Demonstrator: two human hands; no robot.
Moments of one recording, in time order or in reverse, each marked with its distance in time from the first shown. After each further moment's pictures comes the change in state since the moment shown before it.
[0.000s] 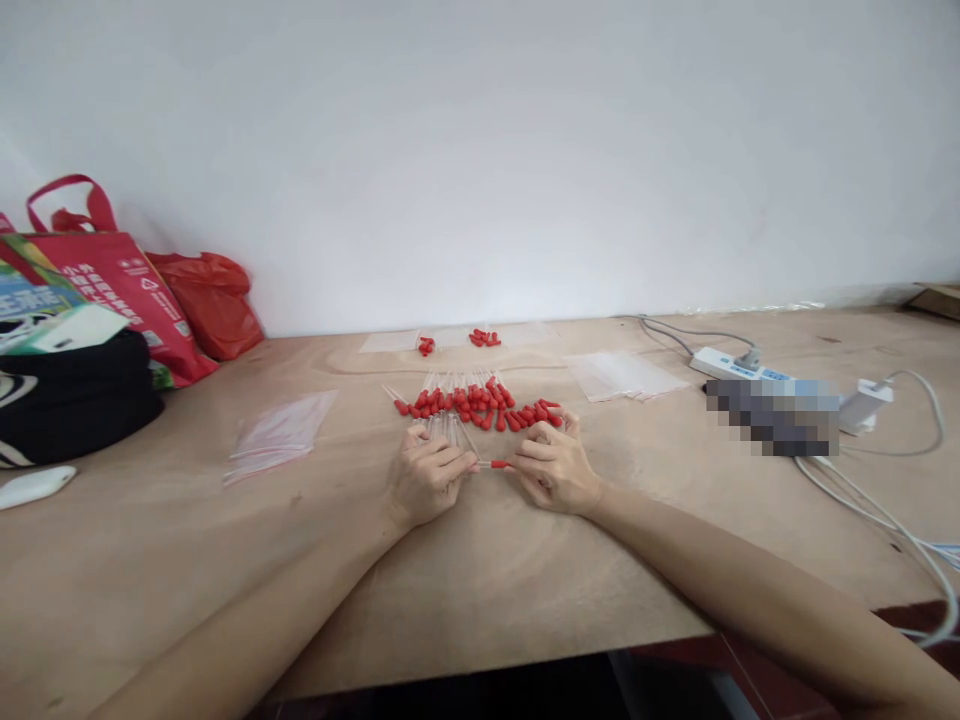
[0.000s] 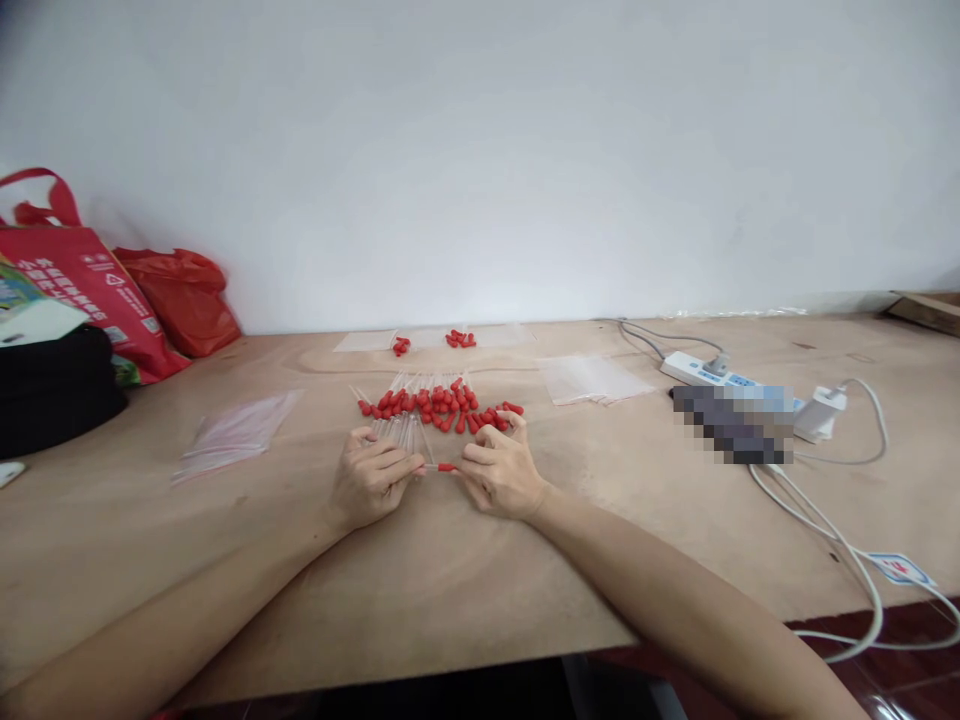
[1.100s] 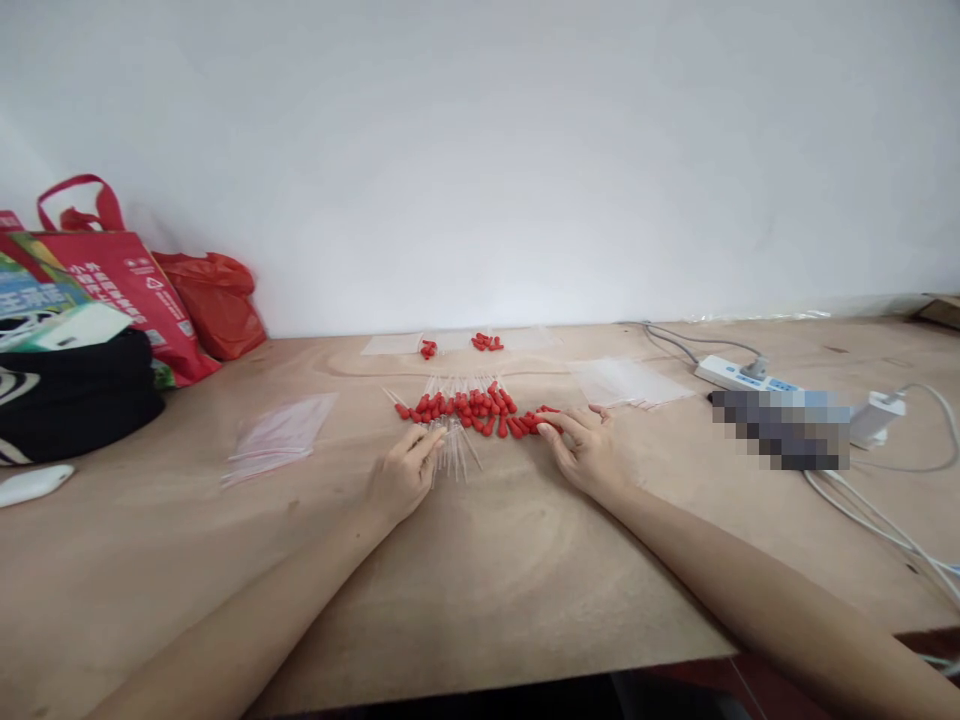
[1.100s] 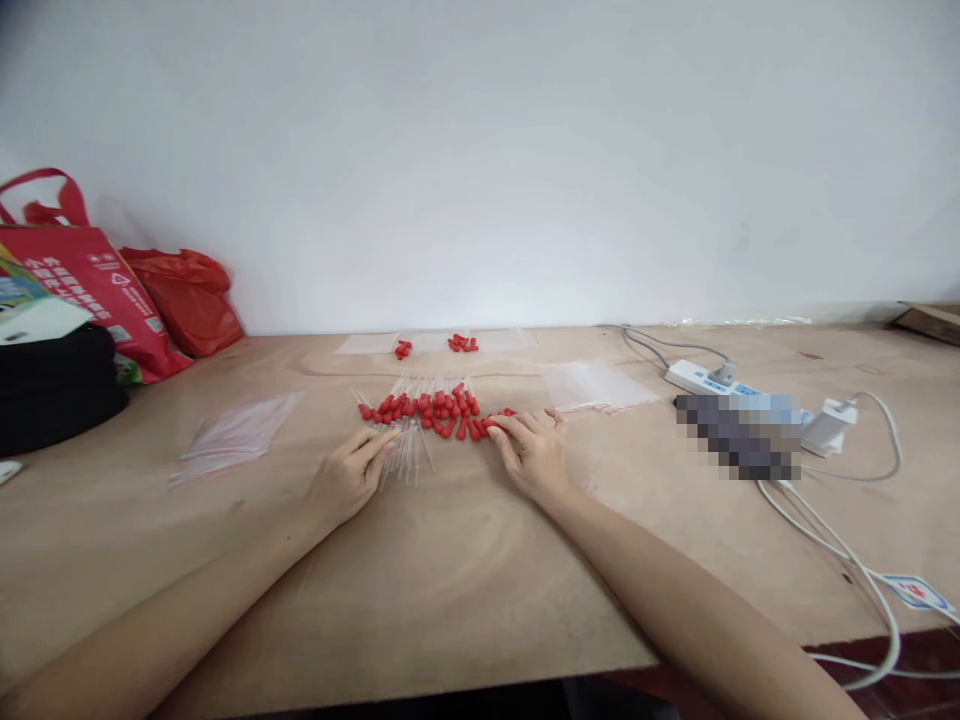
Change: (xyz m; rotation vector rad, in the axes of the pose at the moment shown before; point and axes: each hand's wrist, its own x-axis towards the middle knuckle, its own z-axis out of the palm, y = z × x) left_hand -0.022 -0.025 0.006 -0.071 -0.048 -0.364; right_hand -0.009 0.030 0.002 0.051 0.140 0.496
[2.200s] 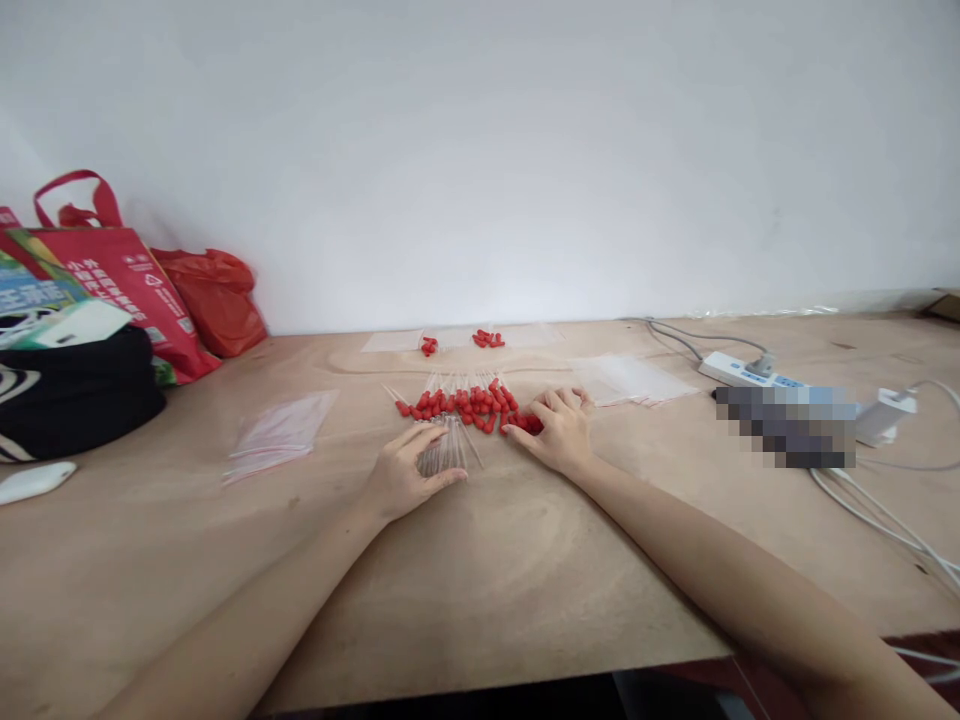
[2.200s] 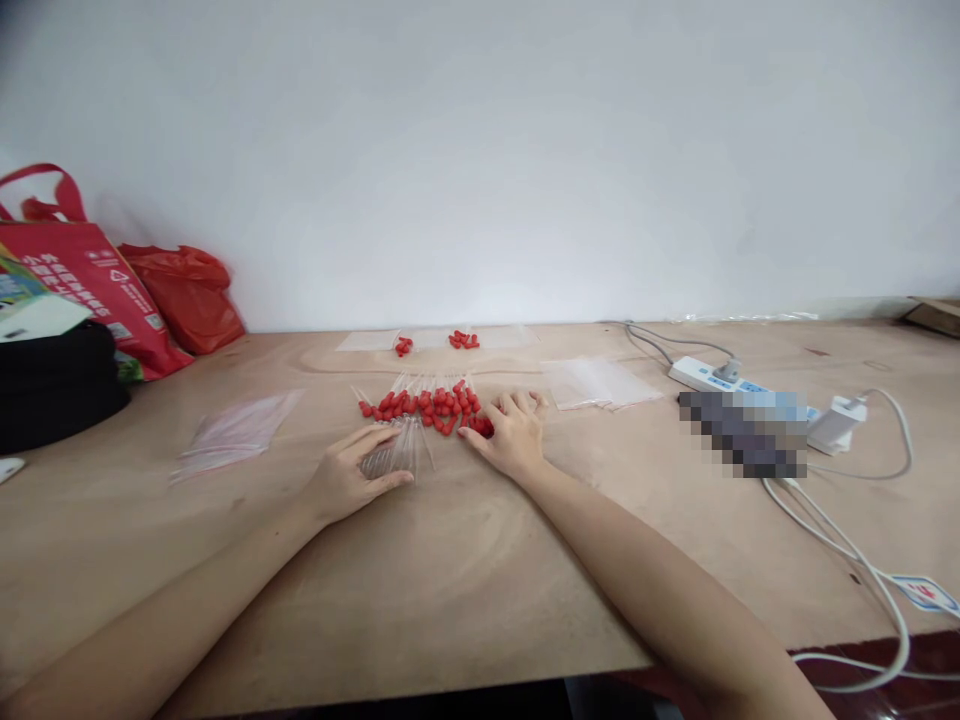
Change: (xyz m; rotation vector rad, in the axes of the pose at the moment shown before) left_hand 0.004 0.000 -0.006 -0.253 -0.083 -0.055; right_hand 0.020 -0.010 0.030 -0.166 -0.049 -0.023
